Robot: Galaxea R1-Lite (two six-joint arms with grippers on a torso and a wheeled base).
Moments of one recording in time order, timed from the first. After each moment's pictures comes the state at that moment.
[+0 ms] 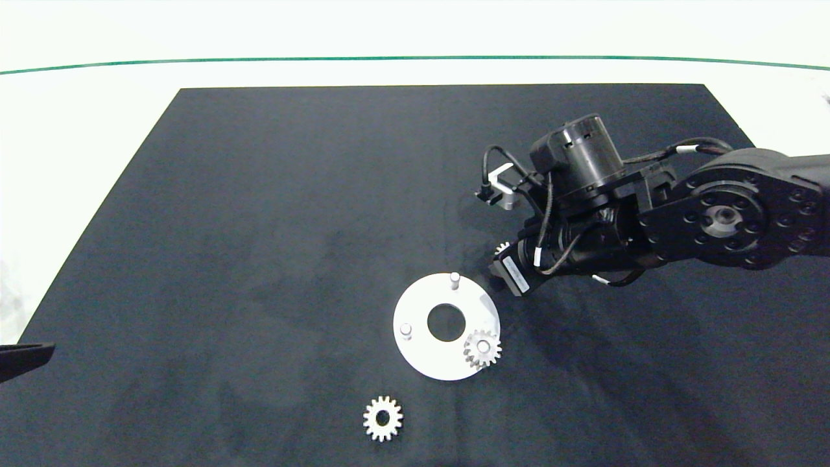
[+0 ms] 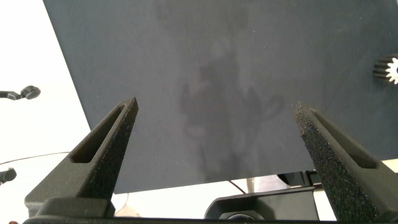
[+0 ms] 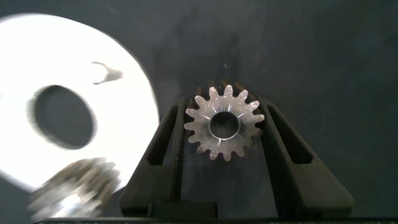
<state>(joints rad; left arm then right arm) -0.10 1.00 -1.28 0.92 0.08 0.18 0.63 1.88 -1.52 0.34 -0.23 -0.17</state>
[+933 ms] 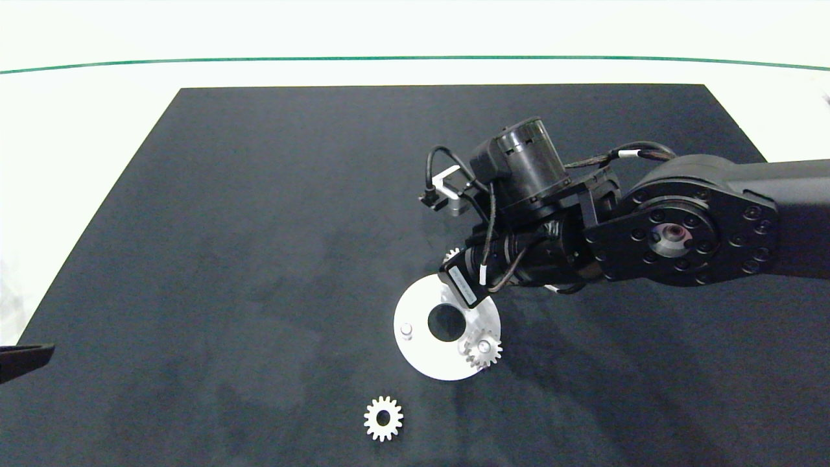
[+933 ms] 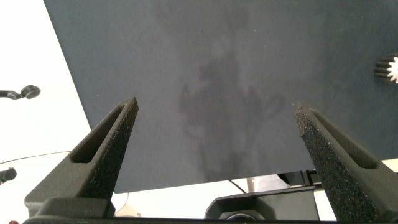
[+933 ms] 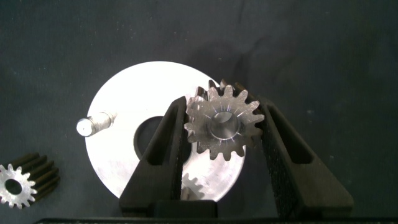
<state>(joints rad) -0.10 1.00 -1.28 0.92 0.08 0.18 0.77 1.96 -1.62 0.34 -0.23 -0.12</state>
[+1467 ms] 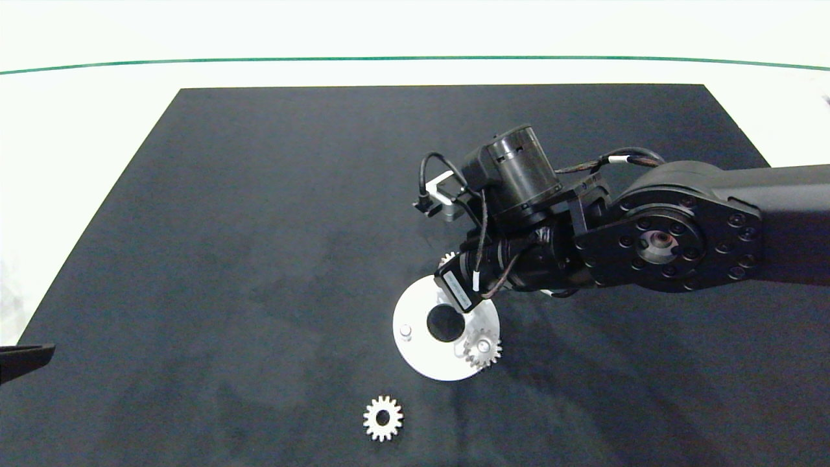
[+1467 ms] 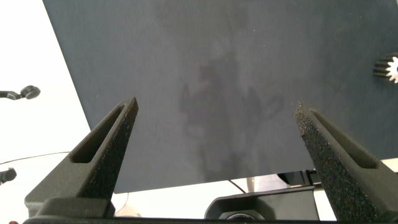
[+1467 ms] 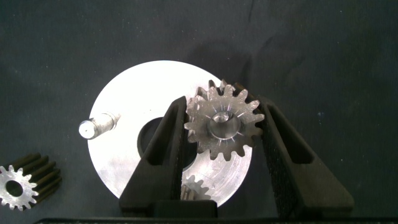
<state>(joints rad) -0.10 1.00 -1.28 0.92 0.08 0.18 0.78 1.97 -1.62 0.34 -0.23 -0.12</state>
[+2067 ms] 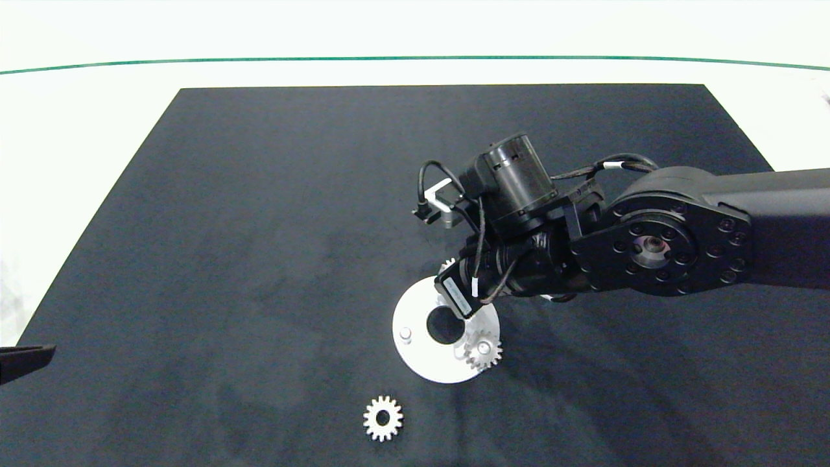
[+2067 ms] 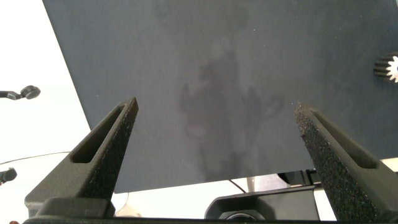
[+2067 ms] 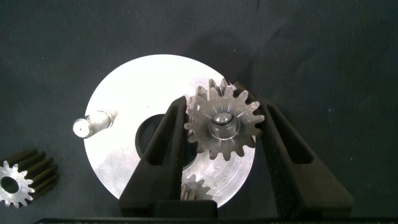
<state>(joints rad) -0.10 1.00 -1.28 0.92 0.08 0.18 0.78 1.97 -1.61 0.34 -0.23 -0.12</state>
